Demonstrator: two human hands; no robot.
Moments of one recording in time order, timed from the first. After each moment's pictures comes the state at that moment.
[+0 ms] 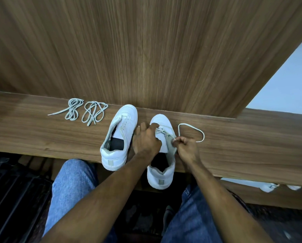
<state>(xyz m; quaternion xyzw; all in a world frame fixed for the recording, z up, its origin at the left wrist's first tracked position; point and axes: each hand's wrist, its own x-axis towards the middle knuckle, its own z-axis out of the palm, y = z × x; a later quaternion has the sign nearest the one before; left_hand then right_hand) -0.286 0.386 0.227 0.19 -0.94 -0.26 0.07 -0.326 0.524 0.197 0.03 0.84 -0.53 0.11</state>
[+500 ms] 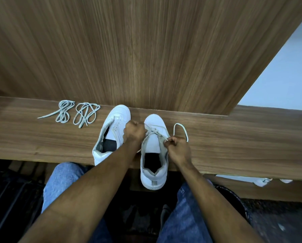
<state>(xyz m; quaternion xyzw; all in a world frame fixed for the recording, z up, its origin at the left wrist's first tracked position) -0.318 0.366 0.228 0.38 -0.76 -0.52 0.06 -0.319 0.522 0.196 0.01 0.89 -0.46 0.07</state>
